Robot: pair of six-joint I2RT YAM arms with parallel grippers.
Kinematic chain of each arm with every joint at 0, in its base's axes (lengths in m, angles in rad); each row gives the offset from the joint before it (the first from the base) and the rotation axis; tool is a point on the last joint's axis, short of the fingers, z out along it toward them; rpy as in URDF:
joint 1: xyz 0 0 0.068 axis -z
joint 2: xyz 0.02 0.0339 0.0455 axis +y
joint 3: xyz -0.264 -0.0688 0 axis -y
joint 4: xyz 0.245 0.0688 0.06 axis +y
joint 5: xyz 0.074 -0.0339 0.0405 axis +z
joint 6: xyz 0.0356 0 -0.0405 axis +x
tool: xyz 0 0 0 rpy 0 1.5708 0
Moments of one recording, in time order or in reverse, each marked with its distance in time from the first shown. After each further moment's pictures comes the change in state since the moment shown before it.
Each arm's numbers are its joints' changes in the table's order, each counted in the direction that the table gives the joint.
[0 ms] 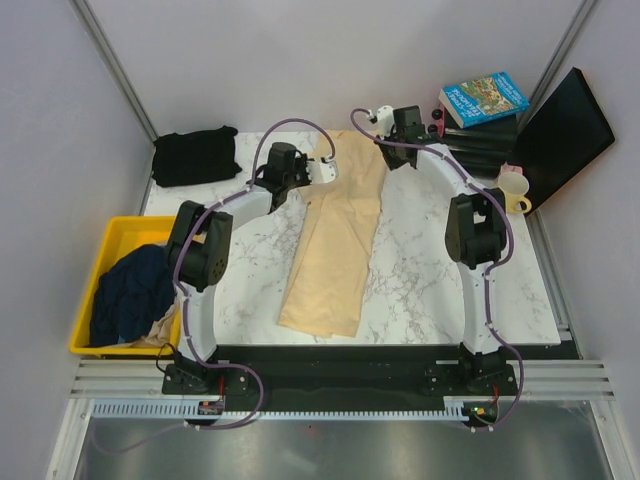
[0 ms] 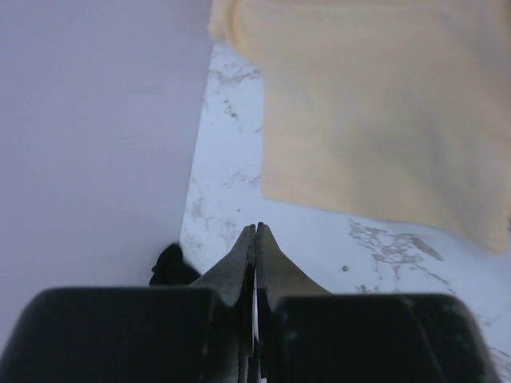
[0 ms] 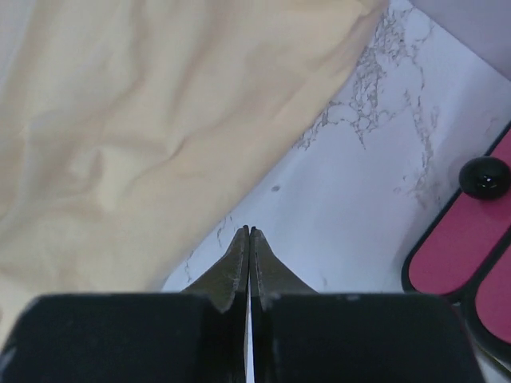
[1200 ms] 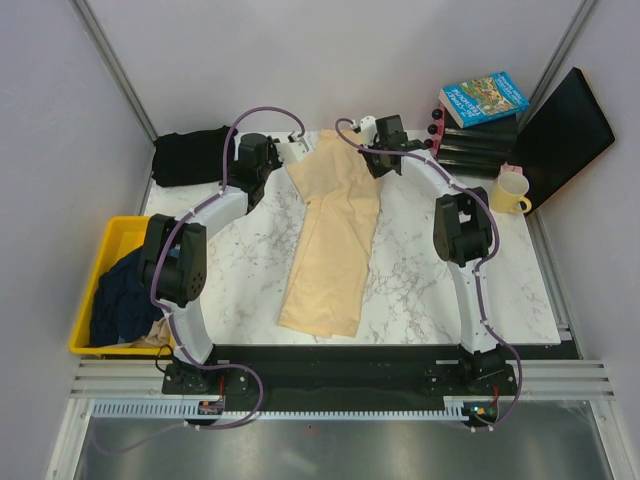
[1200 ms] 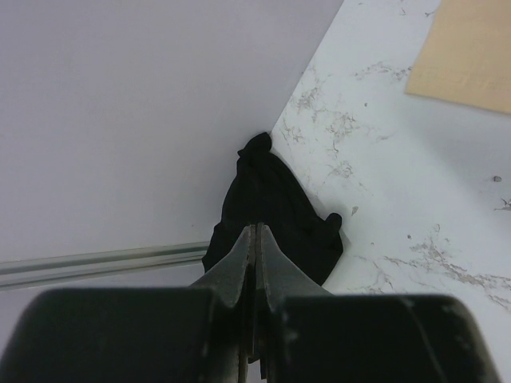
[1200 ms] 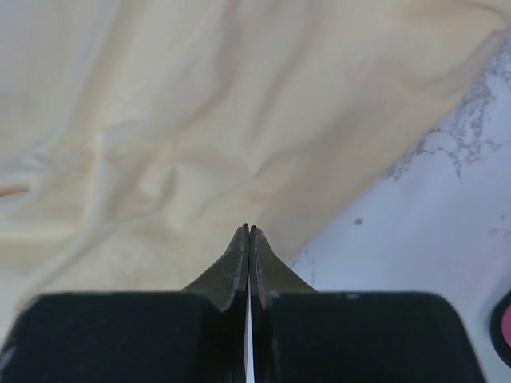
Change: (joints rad) left arm -0.089 -0.194 -0.122 -0.117 0.256 -0.064; right arm -0.048 0.105 0.056 -0.034 0.028 0.045
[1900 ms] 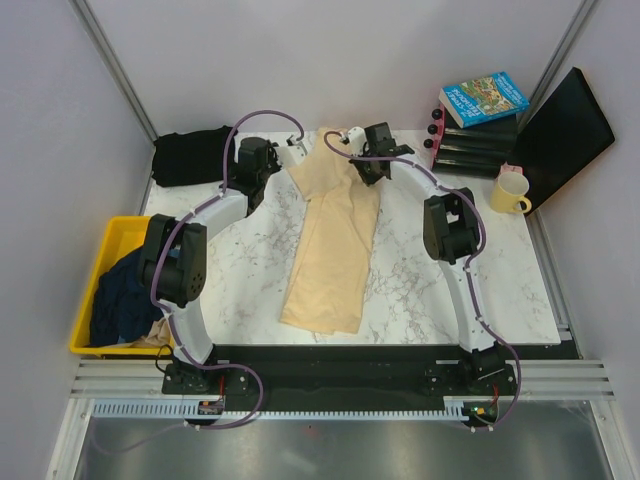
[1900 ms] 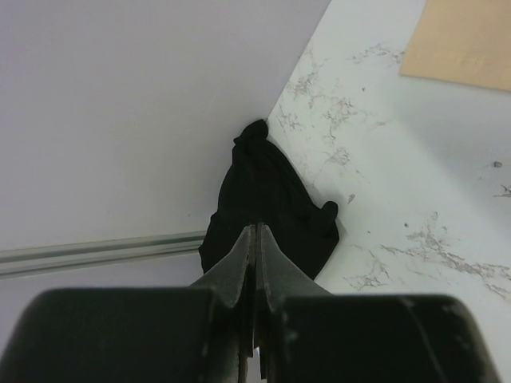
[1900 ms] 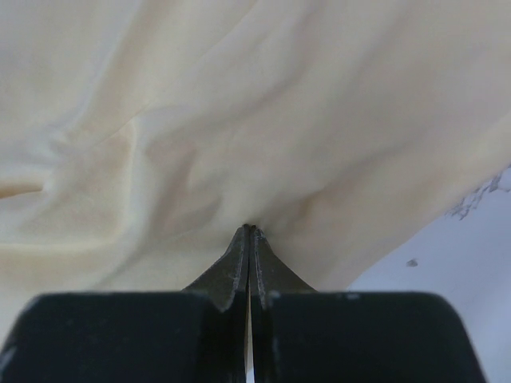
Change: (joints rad) left arm -0.003 -0.002 -0.025 -0.016 0.025 0.000; right arm -0.035 0.097 0.059 0.042 0.034 -0.057
